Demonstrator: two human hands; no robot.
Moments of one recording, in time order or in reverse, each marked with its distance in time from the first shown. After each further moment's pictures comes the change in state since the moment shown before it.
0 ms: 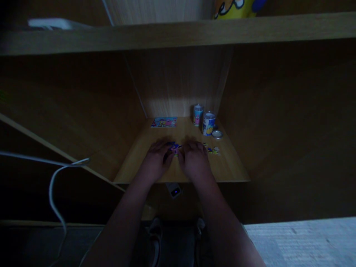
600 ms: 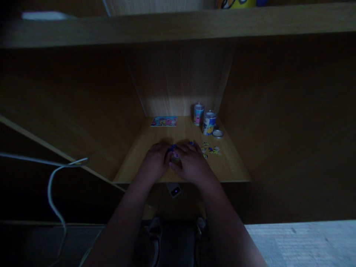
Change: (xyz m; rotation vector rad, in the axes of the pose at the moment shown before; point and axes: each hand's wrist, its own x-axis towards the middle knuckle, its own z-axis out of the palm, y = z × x) left_hand 0.000 0.003 -0.001 0.089 -0.058 -0.080; right_hand -0.003 0.004 0.001 0.138 -0.153 -0.224
